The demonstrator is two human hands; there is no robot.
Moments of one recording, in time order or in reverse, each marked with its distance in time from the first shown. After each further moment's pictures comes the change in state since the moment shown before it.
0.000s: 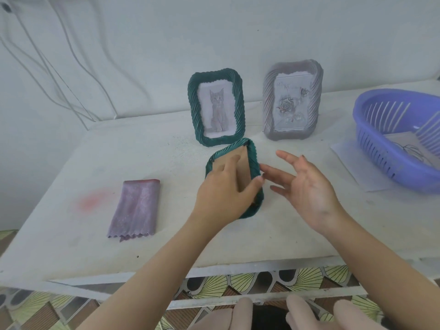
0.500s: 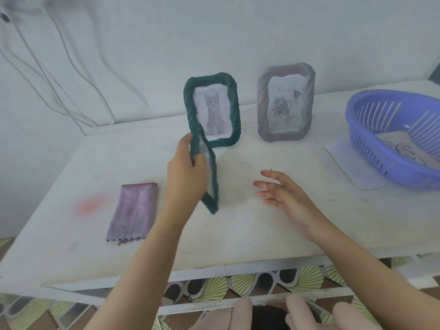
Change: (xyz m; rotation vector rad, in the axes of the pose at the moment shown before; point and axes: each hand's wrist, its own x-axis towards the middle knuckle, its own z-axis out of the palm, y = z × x) left_hand 0.008 -0.005 -0.046 -0.432 0.279 -0.269; right_hand -0.005 0.022 0.000 -0.318 0.019 0.026
